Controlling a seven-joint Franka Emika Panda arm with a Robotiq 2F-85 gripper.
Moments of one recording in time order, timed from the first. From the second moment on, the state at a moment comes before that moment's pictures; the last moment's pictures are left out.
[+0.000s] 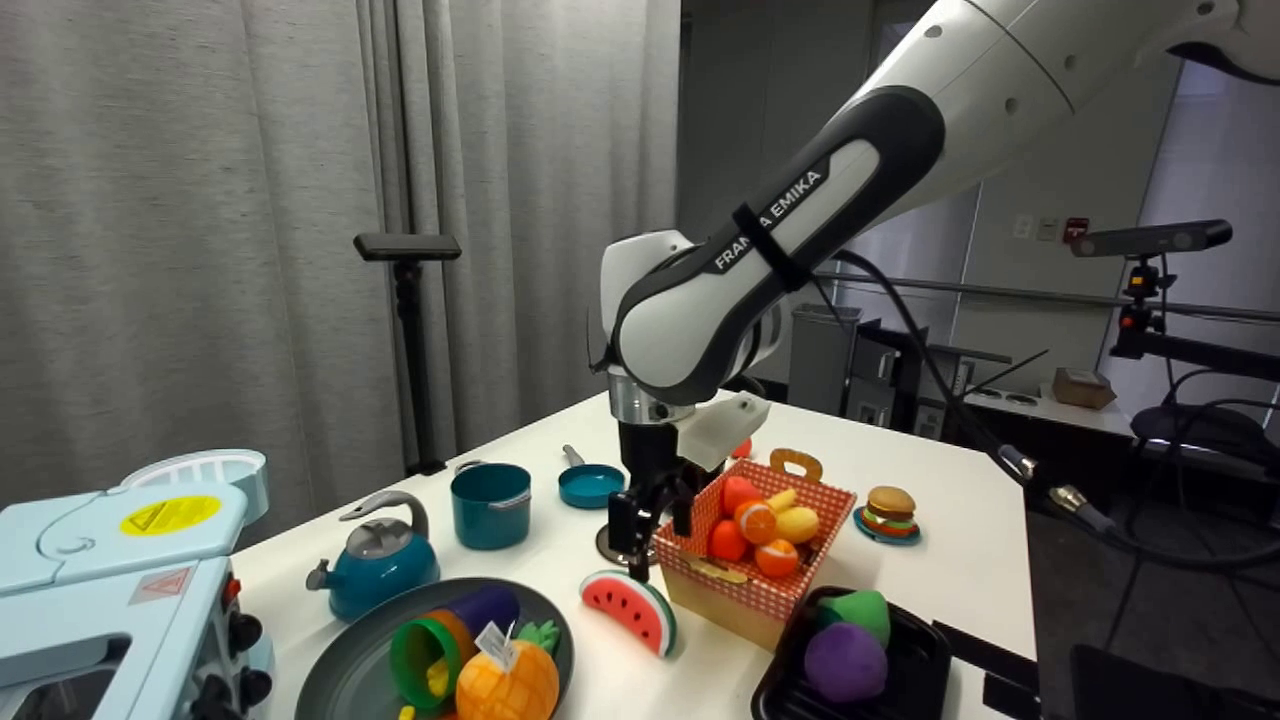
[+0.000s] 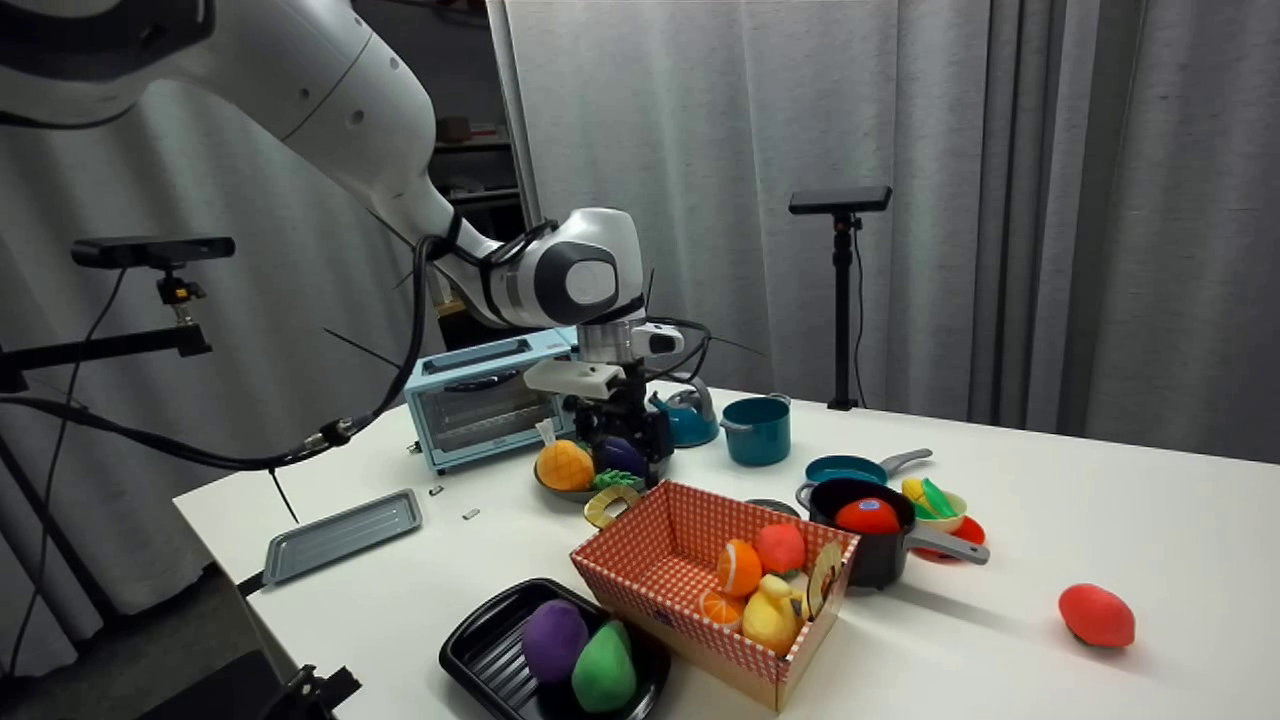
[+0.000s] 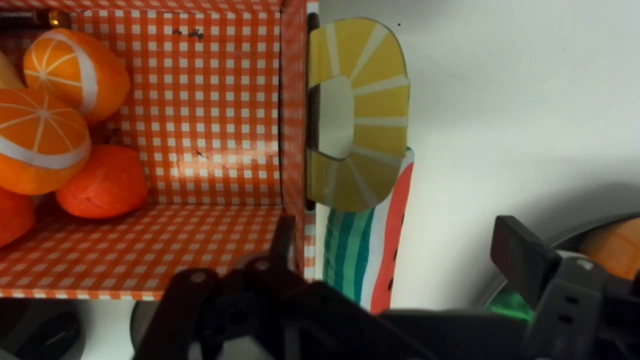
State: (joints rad) arm -0.01 0.47 0.01 -1.92 -0.05 2.28 0.00
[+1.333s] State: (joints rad) arm 0.01 0.56 0.00 -1.77 -0.04 2.21 0.04
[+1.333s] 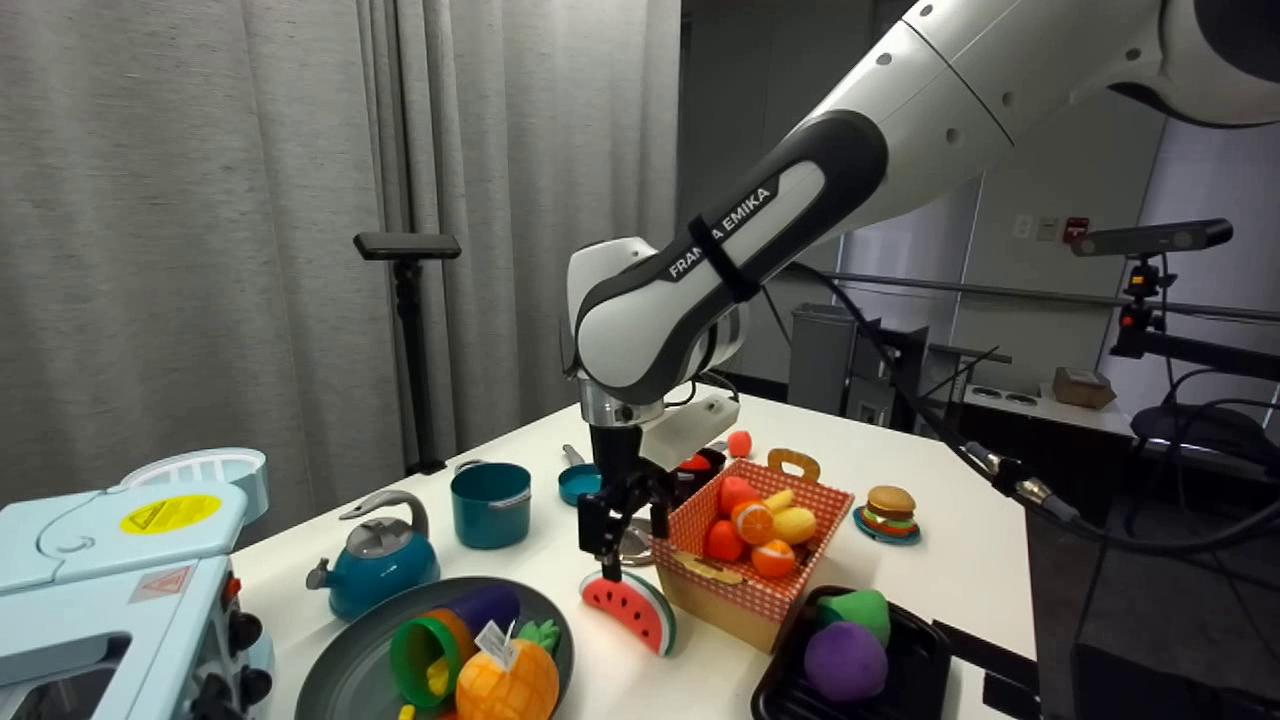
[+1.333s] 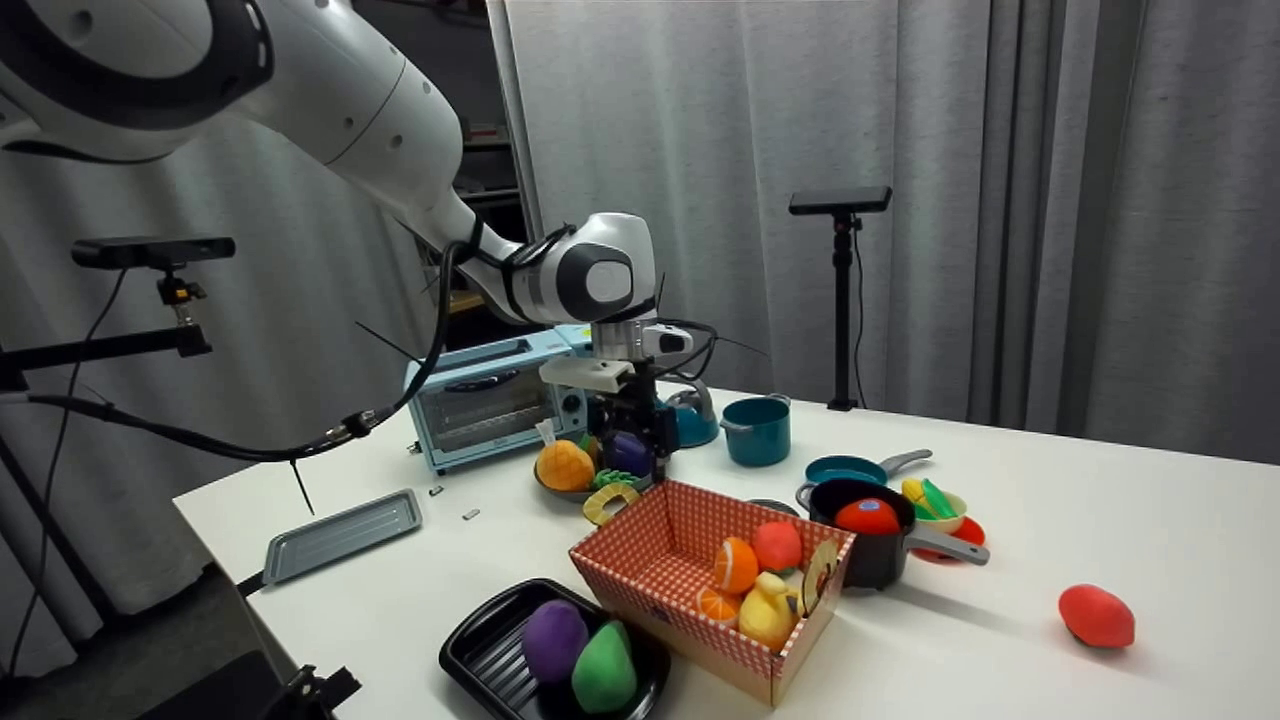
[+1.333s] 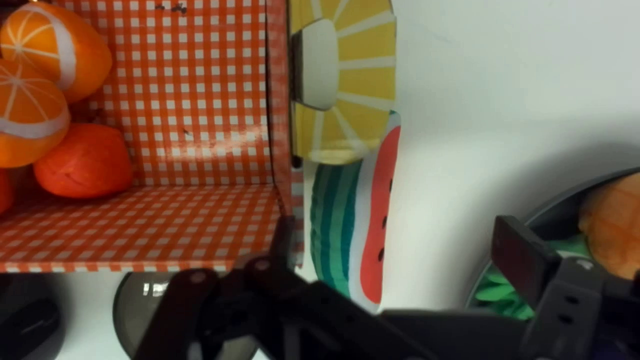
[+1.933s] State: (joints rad) arm 0.02 0.56 0.00 -1.75 -0.05 2.21 0.04
